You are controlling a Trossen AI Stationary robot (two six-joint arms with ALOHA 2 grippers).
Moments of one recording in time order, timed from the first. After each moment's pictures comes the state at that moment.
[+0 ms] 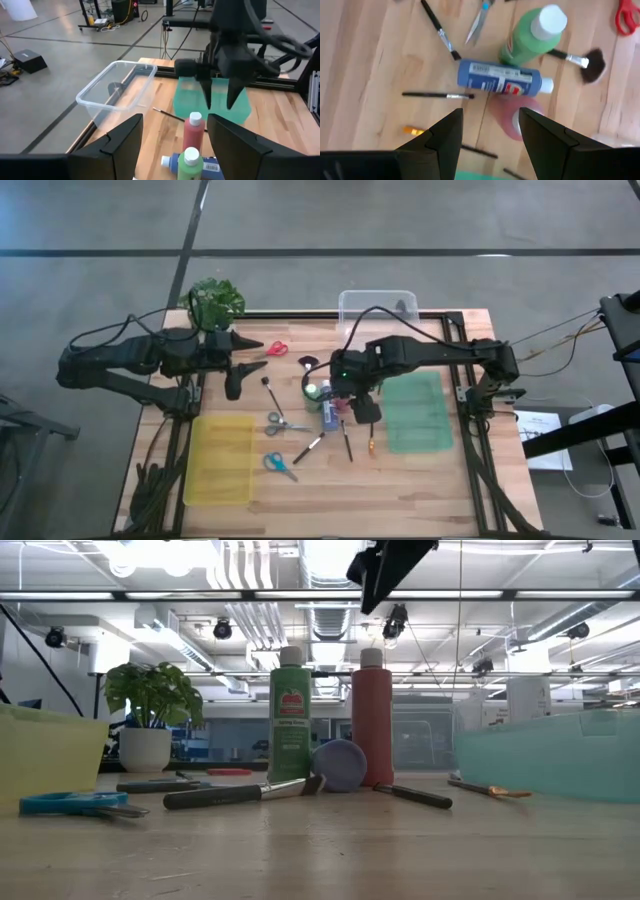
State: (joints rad) left arm -0.06 0.90 1.10 -0.54 -0.33 -0.06; right arm 0.02 1.79 1.77 -1.16 -0.06 -0.20
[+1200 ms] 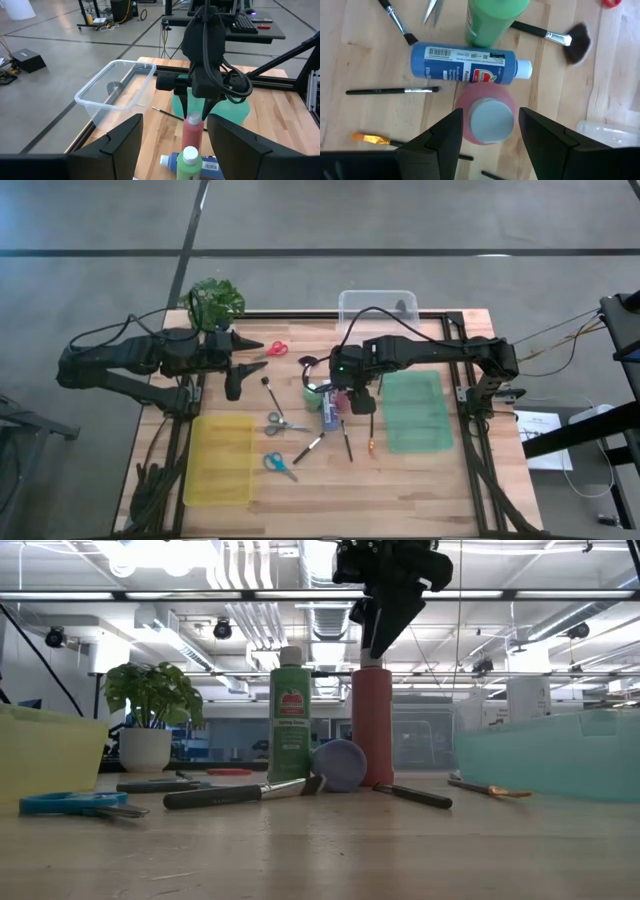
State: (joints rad) left arm -0.06 0.90 1.10 -0.54 -0.32 -0.06; right arm -0.06 1.78 1.59 -1.01 0.00 -0.22
